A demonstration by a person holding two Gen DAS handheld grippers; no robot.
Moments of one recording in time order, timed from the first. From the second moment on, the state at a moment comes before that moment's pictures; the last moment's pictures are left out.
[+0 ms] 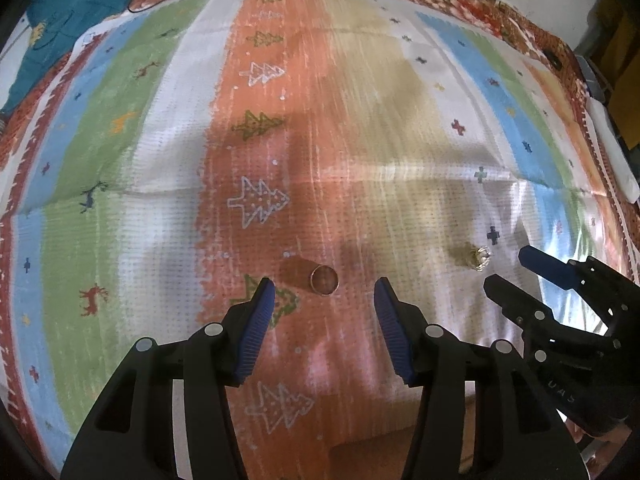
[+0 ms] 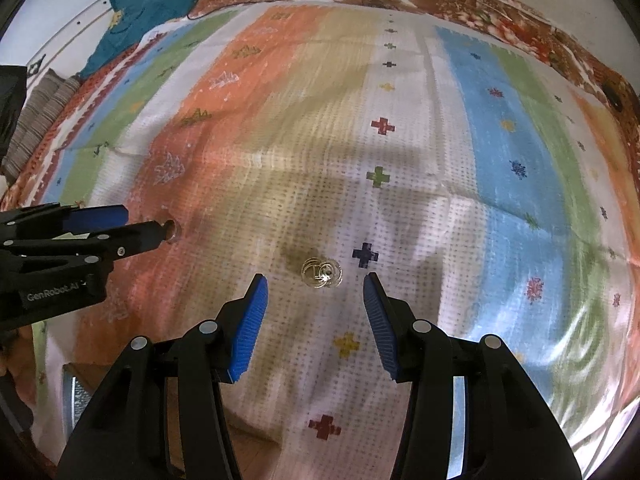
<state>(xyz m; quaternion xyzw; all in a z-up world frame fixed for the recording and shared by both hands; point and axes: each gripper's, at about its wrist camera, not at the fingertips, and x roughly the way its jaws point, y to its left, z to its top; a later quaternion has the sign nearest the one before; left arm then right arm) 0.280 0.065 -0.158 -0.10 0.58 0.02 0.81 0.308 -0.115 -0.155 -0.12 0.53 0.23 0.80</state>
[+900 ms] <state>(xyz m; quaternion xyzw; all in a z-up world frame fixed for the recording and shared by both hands) 0.297 0.061 -0.184 -0.05 0.60 0.03 0.80 0.324 -0.102 -0.181 -0.15 0.55 0.21 0.80</state>
